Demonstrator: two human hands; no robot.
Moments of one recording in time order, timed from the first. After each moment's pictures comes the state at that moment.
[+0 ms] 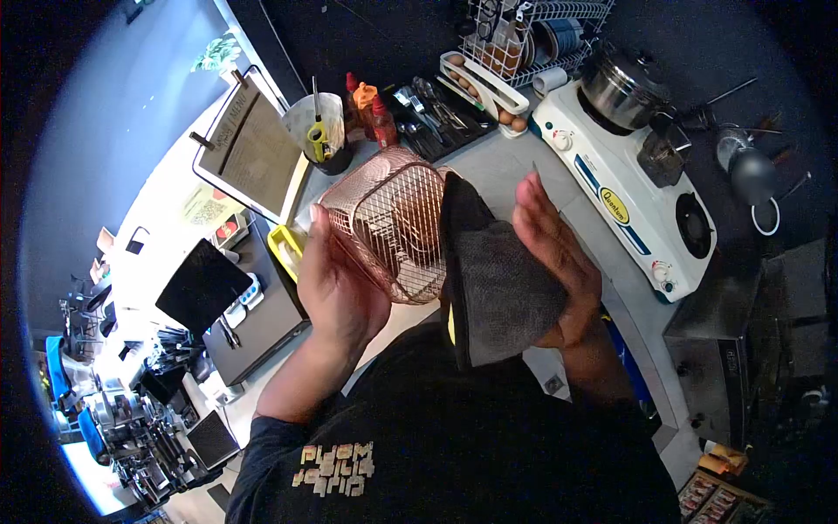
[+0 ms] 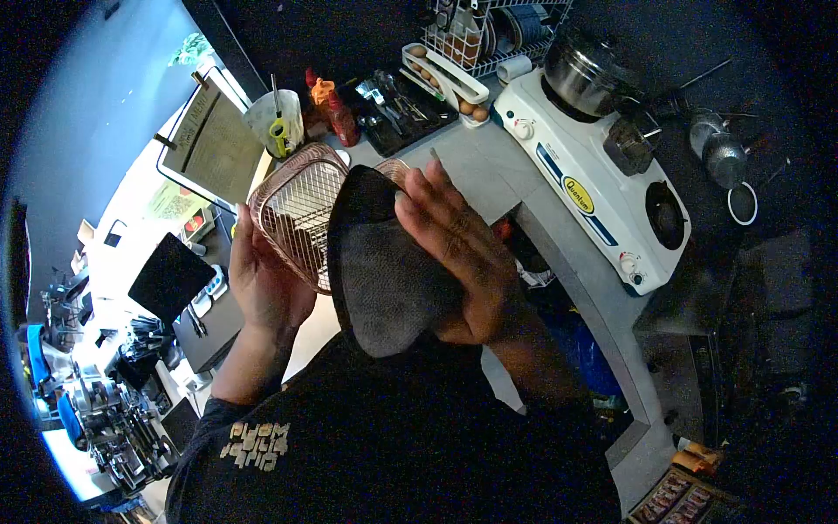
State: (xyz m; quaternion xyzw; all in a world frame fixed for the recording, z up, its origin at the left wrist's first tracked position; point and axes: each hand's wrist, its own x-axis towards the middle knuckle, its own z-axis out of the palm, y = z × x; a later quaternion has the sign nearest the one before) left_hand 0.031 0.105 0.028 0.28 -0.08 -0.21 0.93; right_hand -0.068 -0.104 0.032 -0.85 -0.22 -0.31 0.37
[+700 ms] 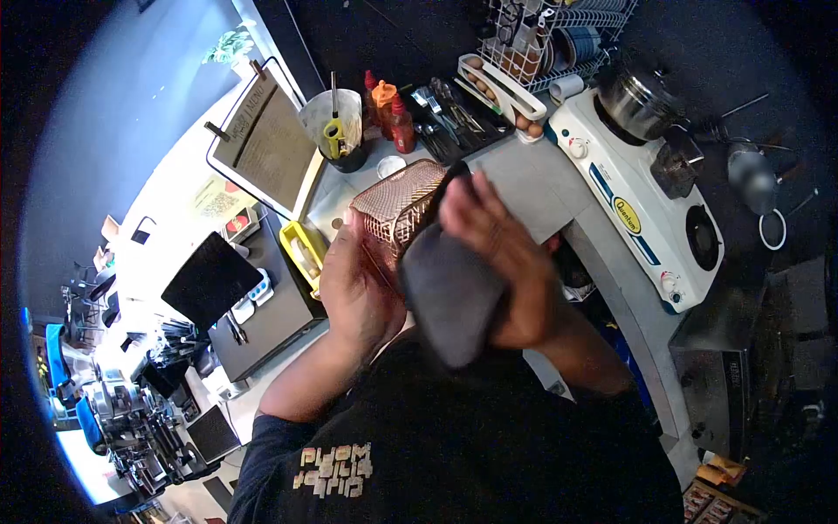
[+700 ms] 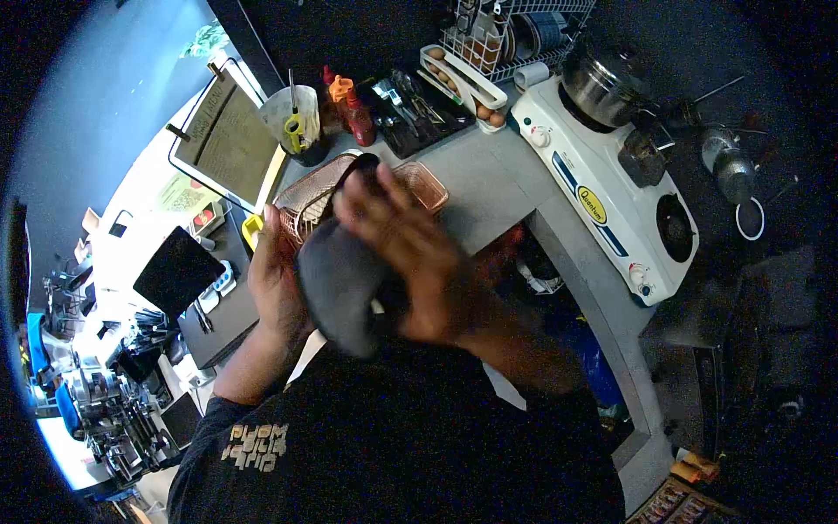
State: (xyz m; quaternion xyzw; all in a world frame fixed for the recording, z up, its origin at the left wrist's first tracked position) left_hand 0.041 0.123 0.010 0.35 -0.10 -0.20 0.91; right_hand -0.032 -0.058 0.034 -0.85 -0.24 -0.23 0.41
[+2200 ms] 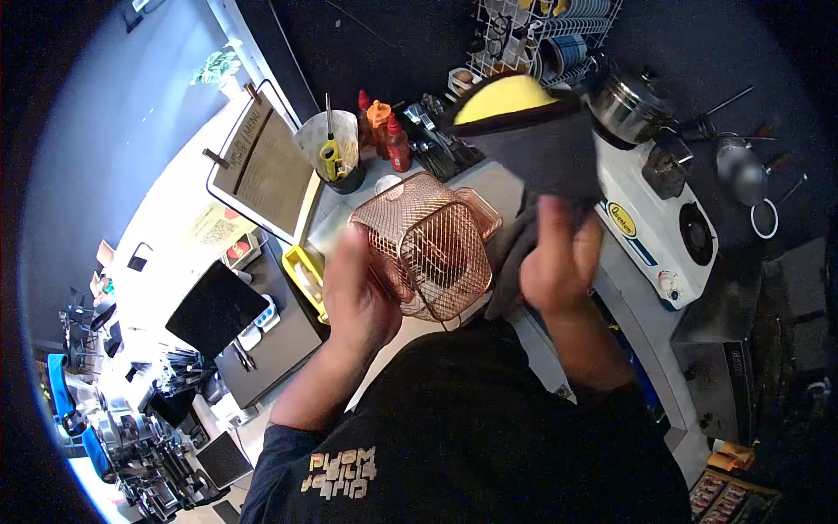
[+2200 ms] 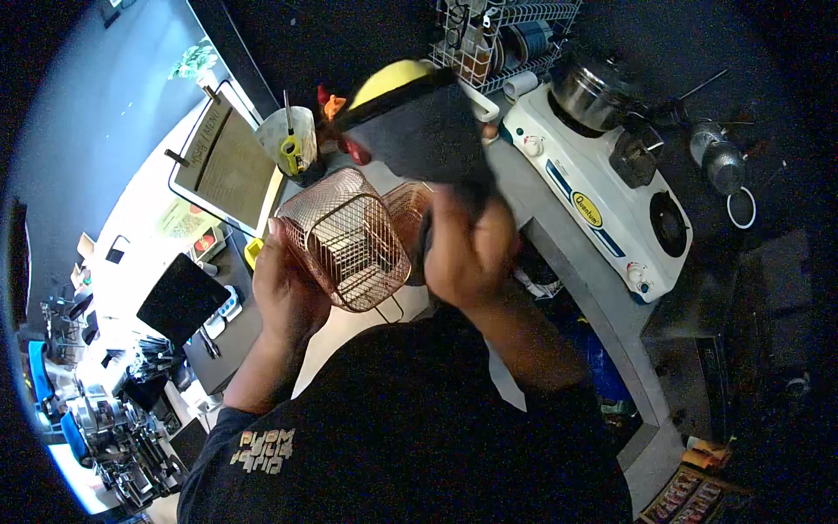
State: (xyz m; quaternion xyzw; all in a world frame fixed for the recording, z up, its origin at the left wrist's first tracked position) left_hand 0.070 0.135 -0.002 0.39 -0.10 -0.22 0.89; right_hand 0.004 -0.055 0.039 -0.72 -0.14 -0.42 0.54
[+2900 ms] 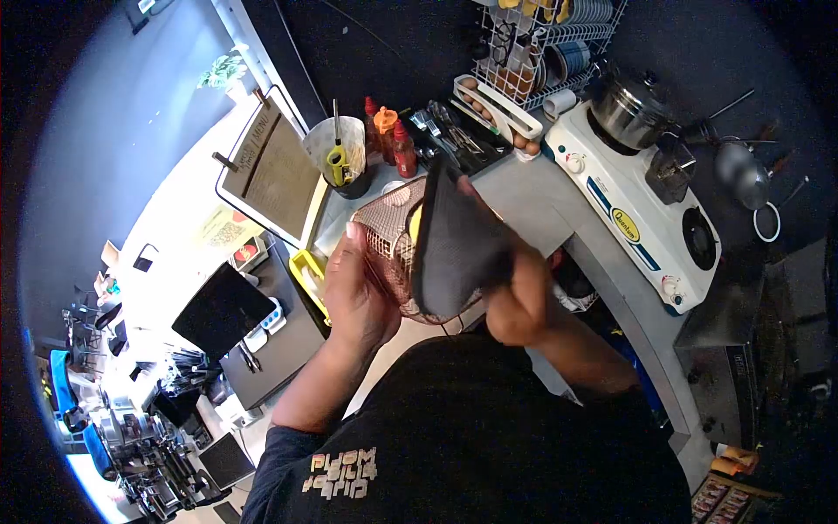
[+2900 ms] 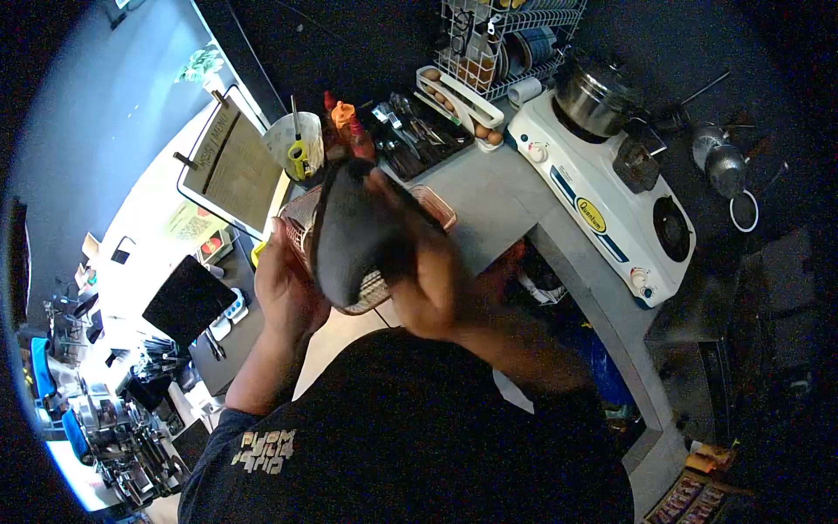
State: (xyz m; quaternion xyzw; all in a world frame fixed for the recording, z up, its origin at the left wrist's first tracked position) left_hand 0.069 0.131 0.015 0.39 -0.08 -0.18 0.90; right_hand -0.002 -0.039 0.033 -0.77 -0.18 -0.27 0.55
